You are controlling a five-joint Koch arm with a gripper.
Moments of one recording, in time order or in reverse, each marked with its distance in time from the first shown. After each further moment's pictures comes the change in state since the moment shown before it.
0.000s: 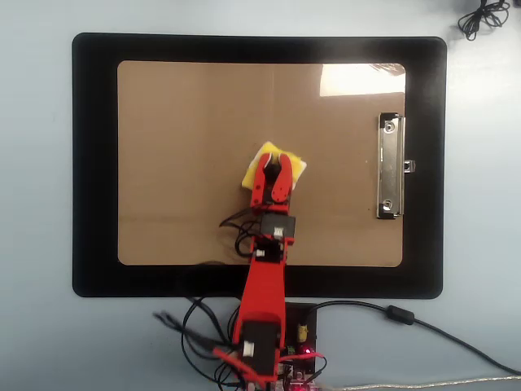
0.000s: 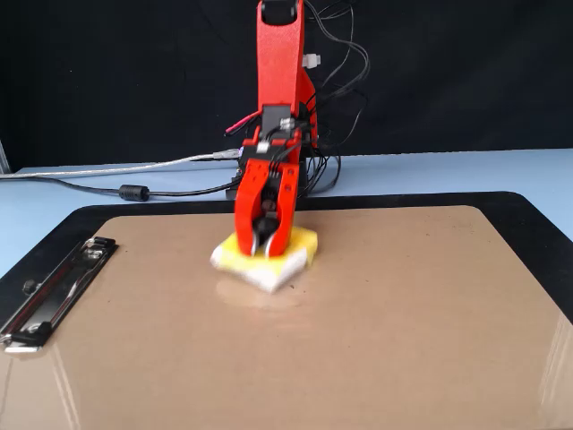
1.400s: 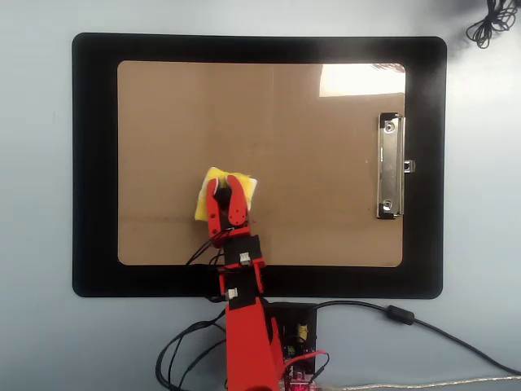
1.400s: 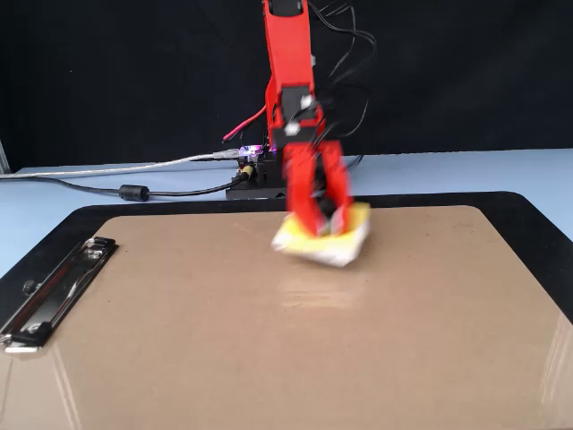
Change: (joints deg) arm -22.2 32.5 10.8 26.1 -11.5
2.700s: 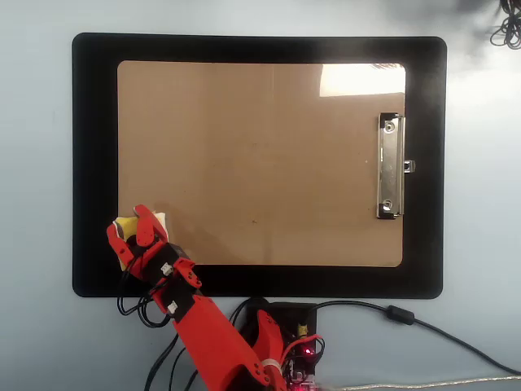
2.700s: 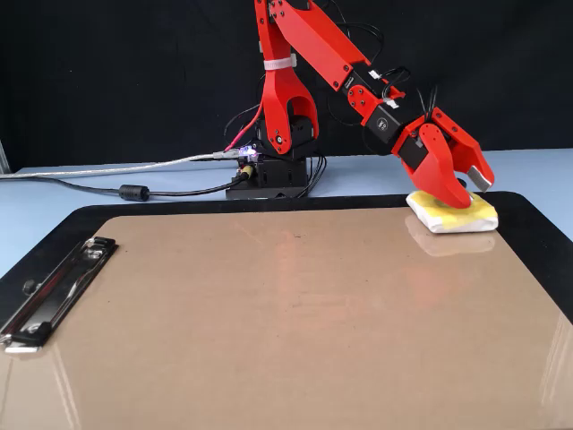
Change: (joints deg) arm -37.7 -10.3 -14.9 11.6 -13.2
